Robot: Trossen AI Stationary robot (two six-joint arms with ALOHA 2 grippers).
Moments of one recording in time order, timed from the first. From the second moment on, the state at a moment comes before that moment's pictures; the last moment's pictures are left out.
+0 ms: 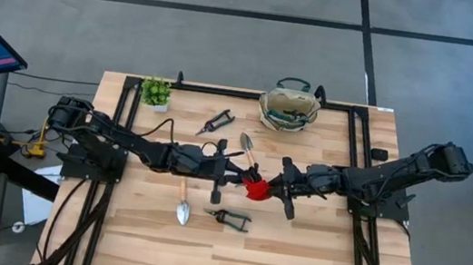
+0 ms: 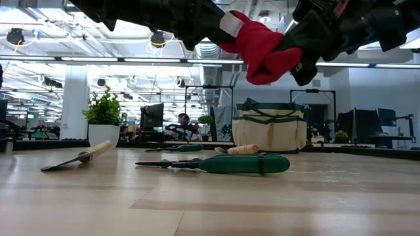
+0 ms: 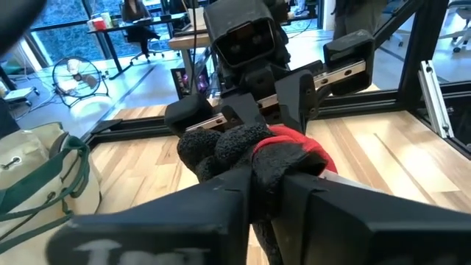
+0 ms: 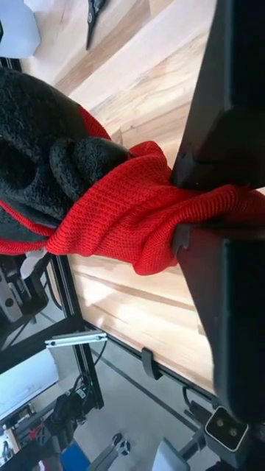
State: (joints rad) left arm -0.15 1.59 0.83 0.59 -0.21 0.11; right arm 0.19 1.23 0.46 0.45 0.05 0.31
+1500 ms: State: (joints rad) left arm -0.19 1.16 0.59 0.47 -0.22 0.02; right arm -0.21 1.07 0.85 -0.28 0.30 0.00
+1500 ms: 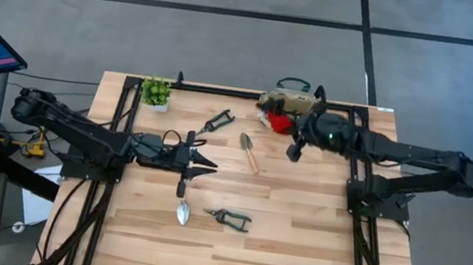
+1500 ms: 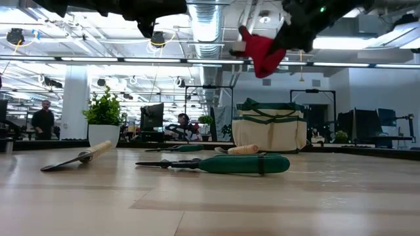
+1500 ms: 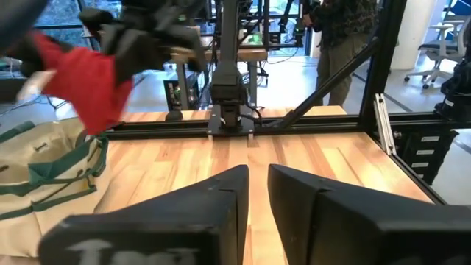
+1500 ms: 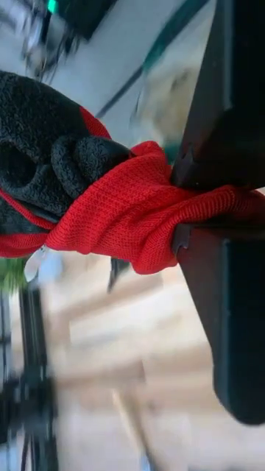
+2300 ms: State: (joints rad) left arm -0.19 1.16 0.59 0.47 -0.22 0.02; right arm -0.57 1.33 0.85 -0.28 0.26 -0.24
